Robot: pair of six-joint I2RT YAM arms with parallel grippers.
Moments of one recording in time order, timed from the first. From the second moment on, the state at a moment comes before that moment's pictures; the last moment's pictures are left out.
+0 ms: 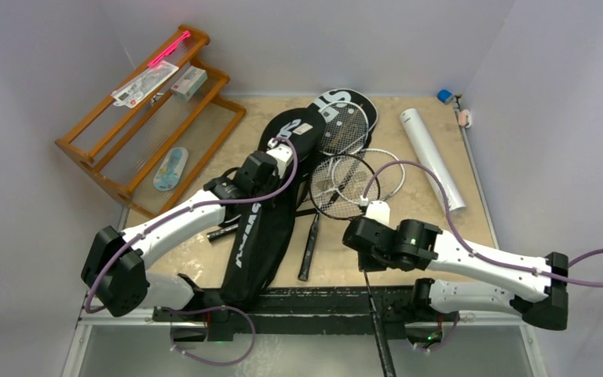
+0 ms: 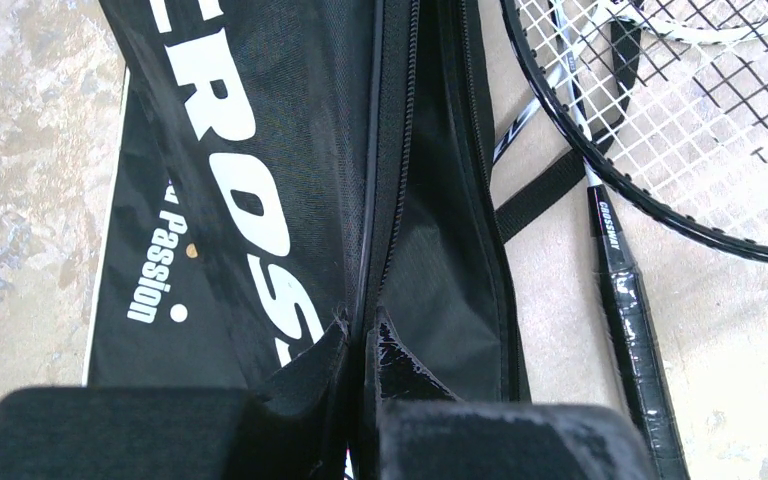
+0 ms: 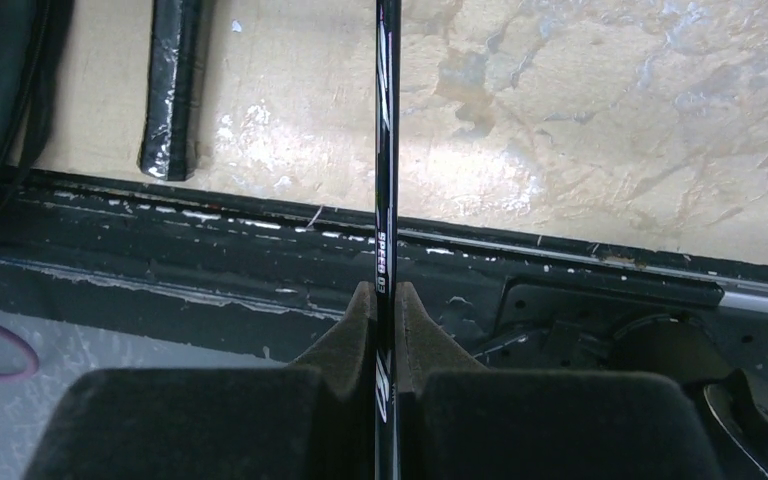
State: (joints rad) left arm -0.70 1.35 0.98 -0.40 -0.19 -0.12; right arm 1.20 1.03 0.93 -1.18 0.32 1.08
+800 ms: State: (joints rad) left arm -0.69 1.33 0.98 -0.40 -0.15 -0.12; right arm 1.30 1.07 1.06 -1.16 0.24 0.96
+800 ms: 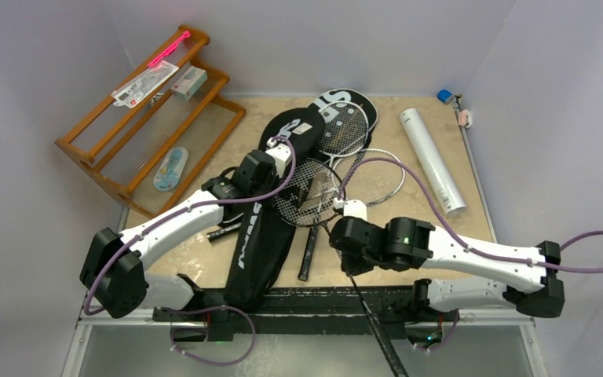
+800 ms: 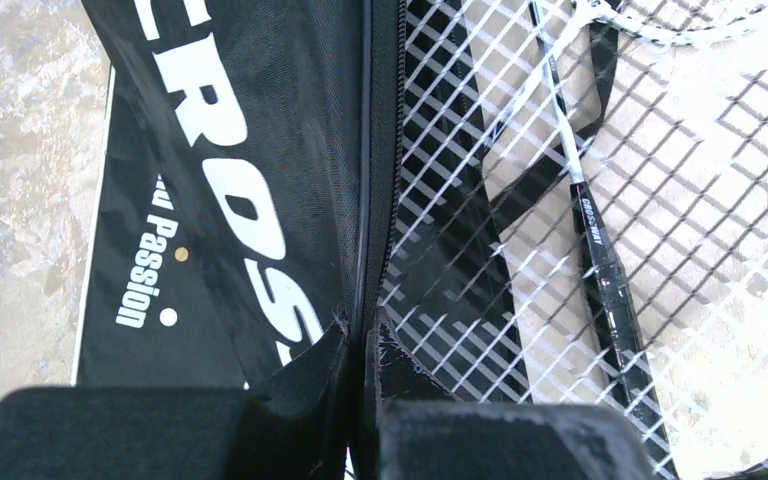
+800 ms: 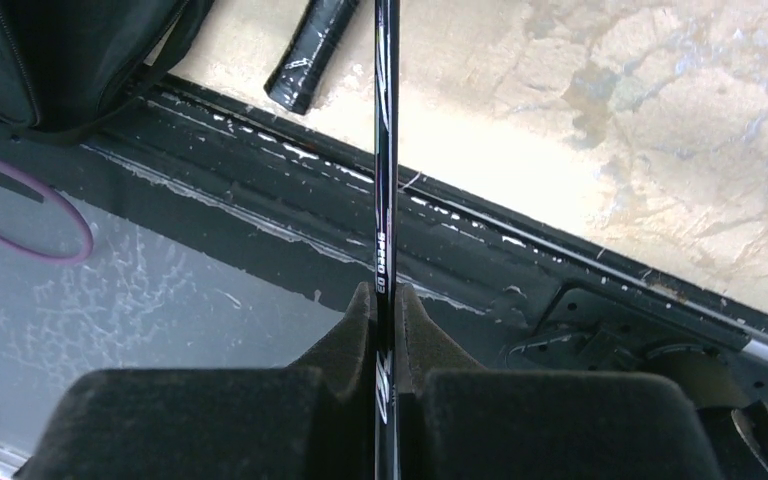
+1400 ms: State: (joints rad) left arm -0.69 1.33 0.98 -0.40 -0.08 -0.10; right arm 1.26 1.35 1.19 -1.01 0.30 0.87
